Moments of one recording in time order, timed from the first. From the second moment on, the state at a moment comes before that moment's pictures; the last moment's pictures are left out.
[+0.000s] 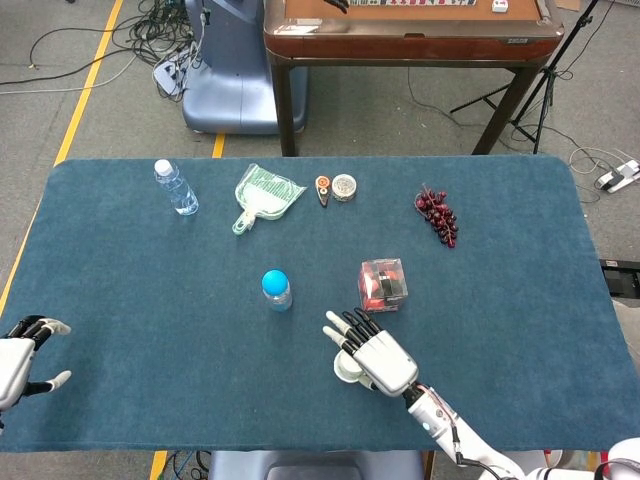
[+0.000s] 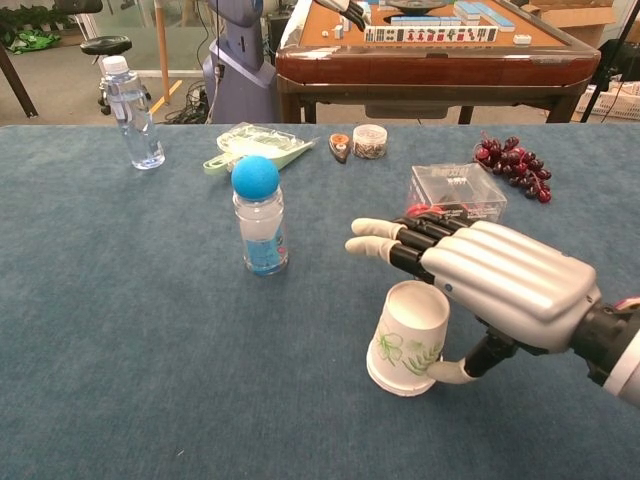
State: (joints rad) left arm -0.14 -1.01 0.00 -1.58 1.48 1.36 -0.02; right arm 0.45 -1.66 -0.01 -1.52 -1.65 1.13 -0.43
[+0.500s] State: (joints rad) left arm -0.13 -1.01 0.00 -1.59 1.48 1.37 -0.03; right arm 0.48 -1.72 0.03 -1.43 -1.60 1.13 -0.42
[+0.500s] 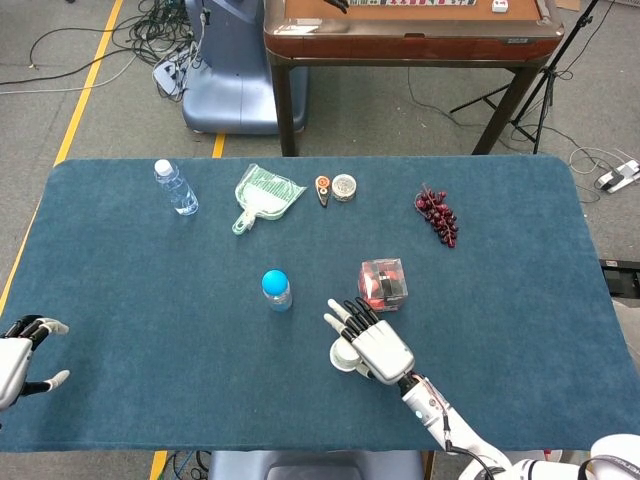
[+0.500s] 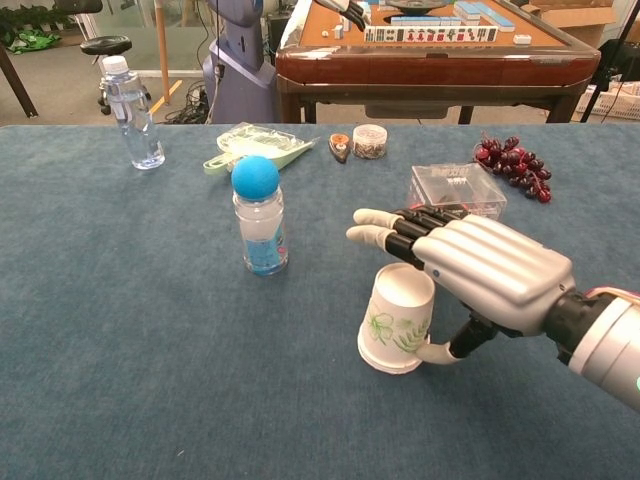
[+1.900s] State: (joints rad) left arm -0.13 -1.00 0.00 -1.59 1.47 1.37 -0.05; right arm 0.59 -1.85 0.13 -1.29 -1.48 1.09 -0.43
